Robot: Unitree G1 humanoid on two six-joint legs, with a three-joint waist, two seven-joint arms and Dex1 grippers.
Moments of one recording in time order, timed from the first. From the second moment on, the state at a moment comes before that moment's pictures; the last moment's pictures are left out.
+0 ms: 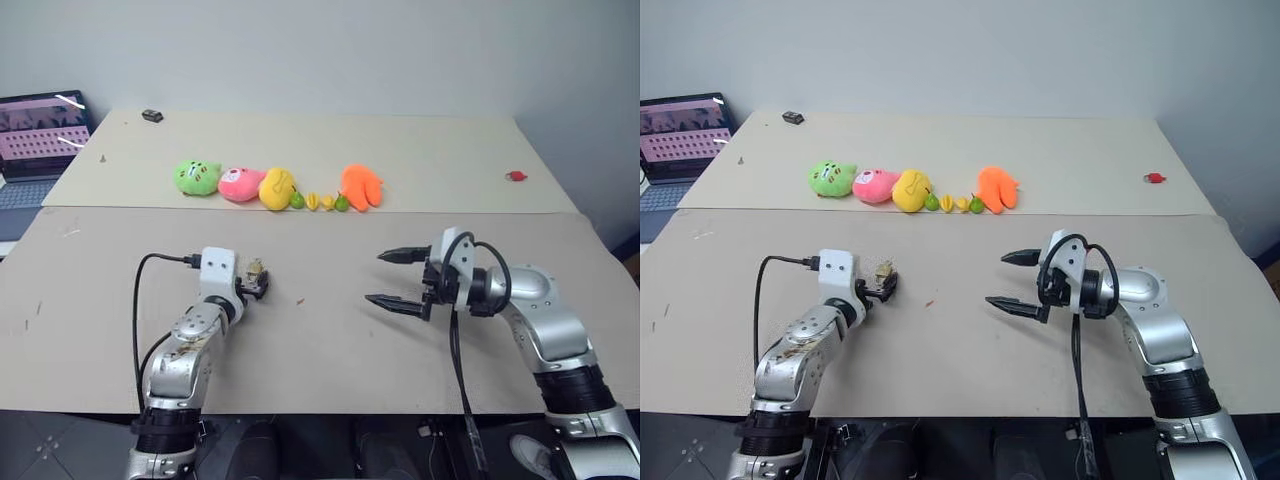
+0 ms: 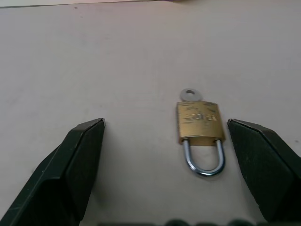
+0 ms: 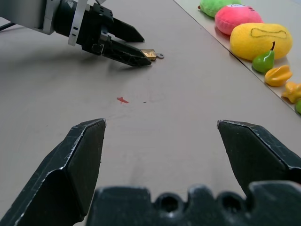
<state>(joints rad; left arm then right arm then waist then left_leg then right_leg) -0.22 0.23 0.02 -0.22 -0.18 0.67 -0.15 -0.39 -0.63 0.06 -0.09 0.34 0.25 1.08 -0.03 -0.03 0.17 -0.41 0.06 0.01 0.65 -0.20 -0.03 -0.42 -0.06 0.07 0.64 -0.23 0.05</state>
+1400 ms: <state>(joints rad) -0.23 0.30 0.00 -0.21 -0.16 0.66 -0.26 -0.44 -0.64 0.03 -0.01 0.33 0.25 1.07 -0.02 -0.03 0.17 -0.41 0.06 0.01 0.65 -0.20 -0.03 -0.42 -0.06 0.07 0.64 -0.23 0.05</state>
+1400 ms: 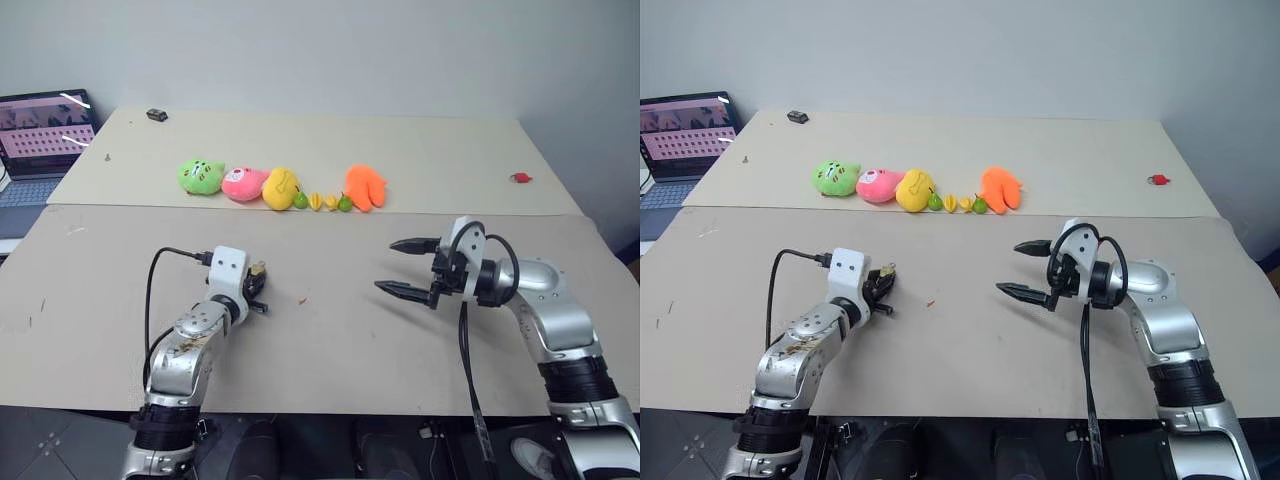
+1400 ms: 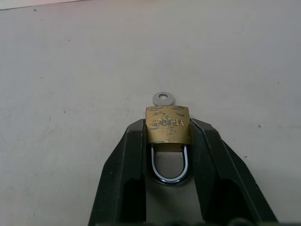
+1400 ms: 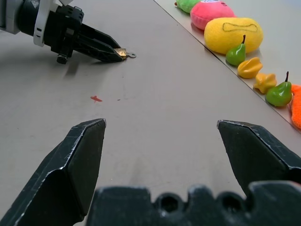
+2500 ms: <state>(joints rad) -0.40 0.59 -0.06 0.02 -0.53 0.31 -1.31 -0.53 -0.60 0.26 0.22 -0.19 -0.72 0.88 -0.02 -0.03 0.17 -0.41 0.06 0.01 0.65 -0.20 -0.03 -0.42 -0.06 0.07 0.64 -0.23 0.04</state>
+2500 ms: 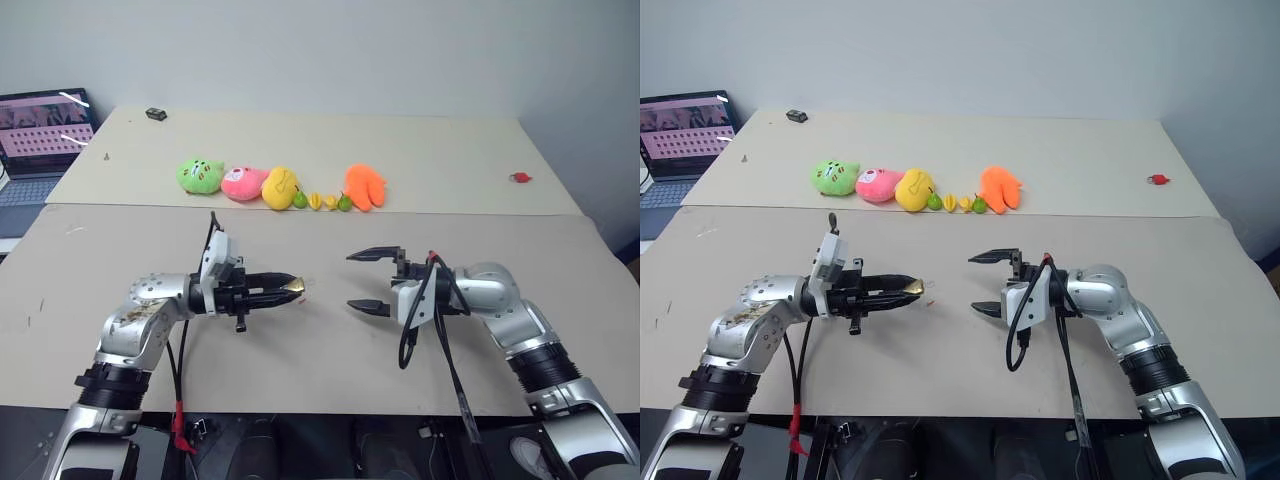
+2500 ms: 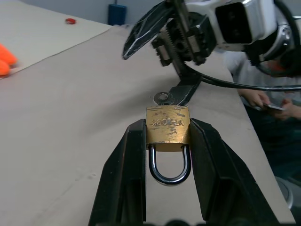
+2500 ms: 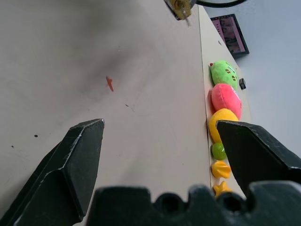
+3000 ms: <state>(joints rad) -0.41 0.60 -0.10 0.14 -0.45 0.22 -1.43 -0.53 -0.65 0.29 0.22 -0.25 -0.86 0.83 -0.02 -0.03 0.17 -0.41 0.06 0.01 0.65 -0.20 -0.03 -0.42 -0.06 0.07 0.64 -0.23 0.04</state>
